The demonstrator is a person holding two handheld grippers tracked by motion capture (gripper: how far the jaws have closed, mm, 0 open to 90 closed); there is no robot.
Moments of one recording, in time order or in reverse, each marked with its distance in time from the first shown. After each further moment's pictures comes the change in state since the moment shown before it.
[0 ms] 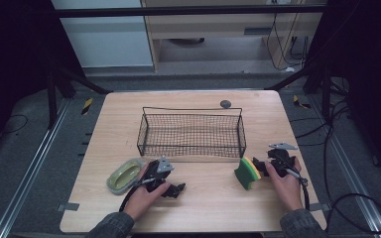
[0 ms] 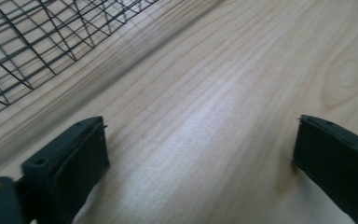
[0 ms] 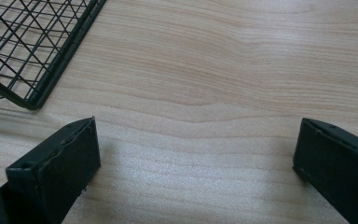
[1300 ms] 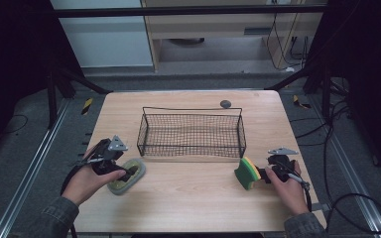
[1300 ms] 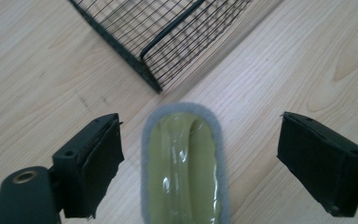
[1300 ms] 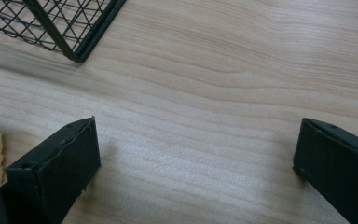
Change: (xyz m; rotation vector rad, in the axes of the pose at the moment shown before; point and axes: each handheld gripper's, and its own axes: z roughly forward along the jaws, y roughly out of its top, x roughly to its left) left arm 0.070 0.025 -0.144 0.204 0.188 0.070; right arm 0.004 -0.012 -0.016 0.033 0.072 -0.079
